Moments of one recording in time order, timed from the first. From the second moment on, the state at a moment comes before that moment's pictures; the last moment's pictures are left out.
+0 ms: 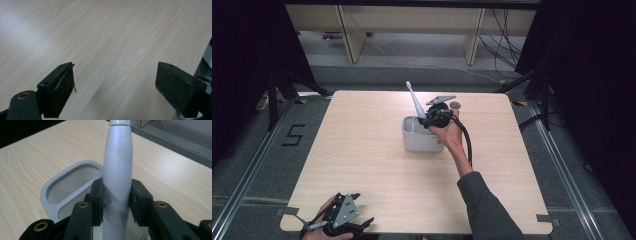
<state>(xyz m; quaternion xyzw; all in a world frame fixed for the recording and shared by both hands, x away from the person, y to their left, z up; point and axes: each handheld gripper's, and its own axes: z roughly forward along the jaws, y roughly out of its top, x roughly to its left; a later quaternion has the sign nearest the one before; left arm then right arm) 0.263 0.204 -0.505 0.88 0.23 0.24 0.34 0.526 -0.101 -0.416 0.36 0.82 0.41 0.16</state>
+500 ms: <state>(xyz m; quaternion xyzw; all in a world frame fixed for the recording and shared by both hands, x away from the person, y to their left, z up) 0.263 0.204 -0.505 0.88 0.23 0.24 0.34 0.525 -0.093 -0.418 0.36 0.84 0.37 0.16</state>
